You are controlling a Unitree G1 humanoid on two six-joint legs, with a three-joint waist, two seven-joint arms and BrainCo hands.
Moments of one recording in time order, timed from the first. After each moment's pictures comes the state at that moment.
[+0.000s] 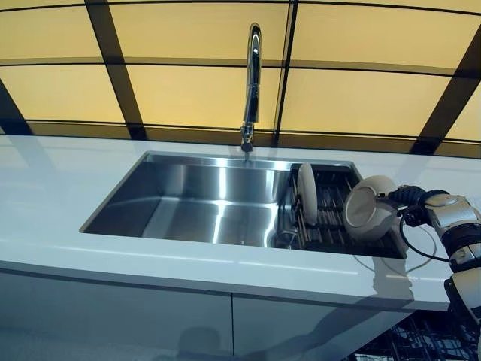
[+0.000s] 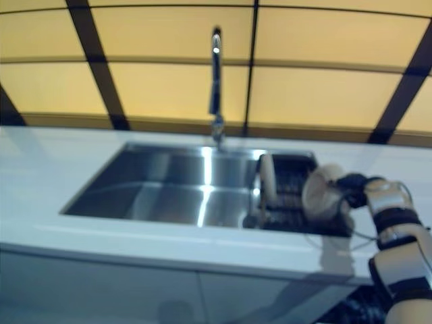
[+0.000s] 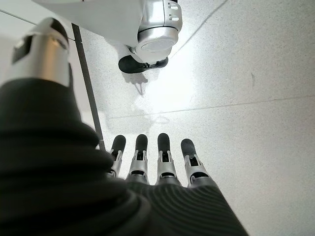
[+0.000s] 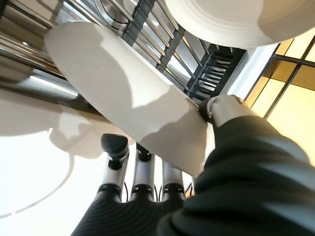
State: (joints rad) left arm 0.05 0.32 -0.22 1.23 -0.03 0.09 0.02; right arm -0.98 -0.86 0.37 1.06 0.24 0.35 0.31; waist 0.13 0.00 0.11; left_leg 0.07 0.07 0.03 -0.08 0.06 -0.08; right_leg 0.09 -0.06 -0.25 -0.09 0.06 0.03
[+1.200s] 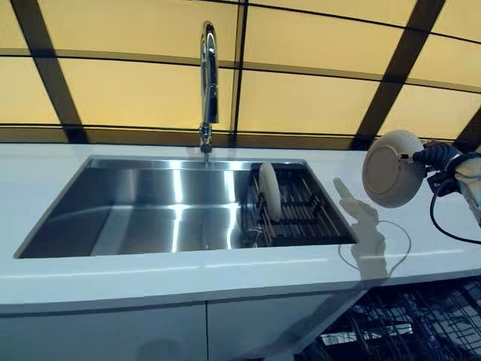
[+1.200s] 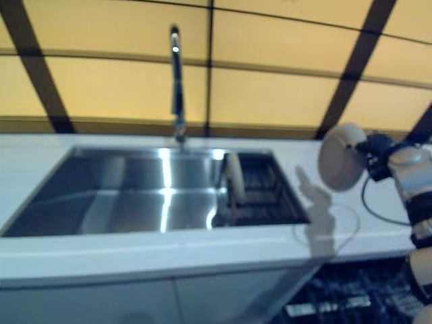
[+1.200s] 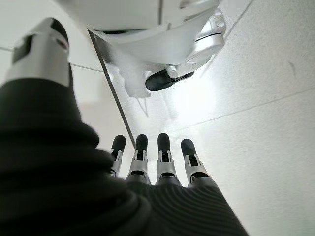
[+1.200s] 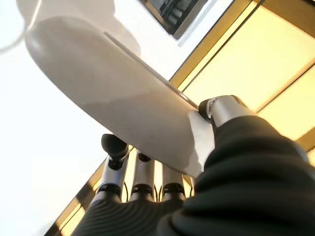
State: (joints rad) left arm 0.01 0.31 -0.22 1.22 -0.04 0.10 0.02; right arm -1.03 -1.10 0.45 0.77 0.31 0.33 0.26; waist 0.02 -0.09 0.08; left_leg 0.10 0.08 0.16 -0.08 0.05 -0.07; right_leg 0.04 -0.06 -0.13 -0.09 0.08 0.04
